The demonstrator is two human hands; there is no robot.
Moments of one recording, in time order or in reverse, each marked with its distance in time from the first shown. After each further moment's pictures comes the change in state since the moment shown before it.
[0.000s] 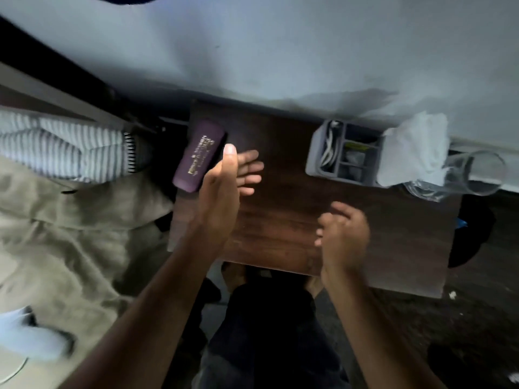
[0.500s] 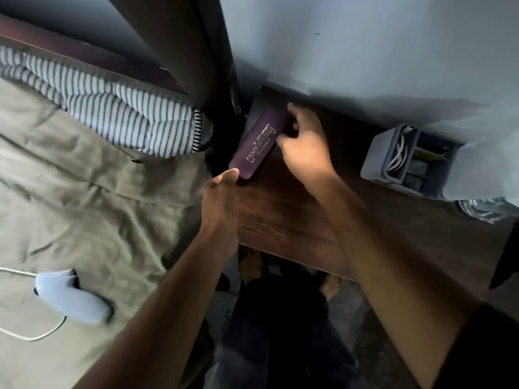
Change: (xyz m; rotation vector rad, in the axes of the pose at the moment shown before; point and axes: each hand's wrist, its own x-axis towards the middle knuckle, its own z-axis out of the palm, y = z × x) left_hand -0.002 -0.044 -0.089 -0.253 0.399 -0.262; right_hand -0.029 -0.089 0.164 -0.448 -0.562 -0.556
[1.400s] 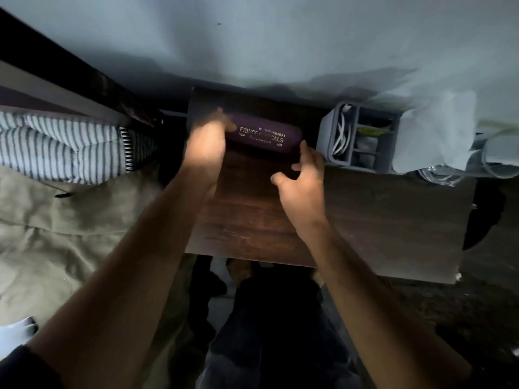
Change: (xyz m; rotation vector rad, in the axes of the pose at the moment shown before) left_hand 0.015 0.058 0.100 0.298 -0.299 0.250; right_hand -0.054 0.080 -0.045 0.192 0.197 0.261
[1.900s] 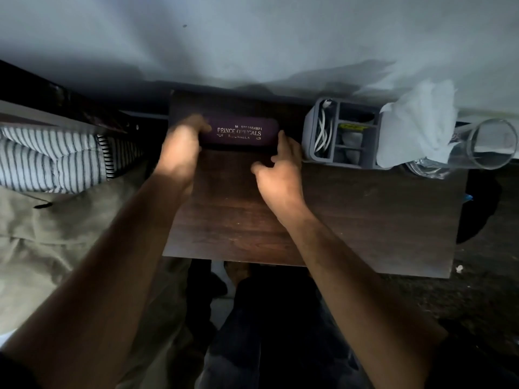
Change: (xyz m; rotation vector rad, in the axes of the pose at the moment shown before) left_hand 0.004 -0.003 0.001 0.017 0.046 -0.024; right_hand 0.027 -0.002 0.007 -0.034 -0.079 0.006
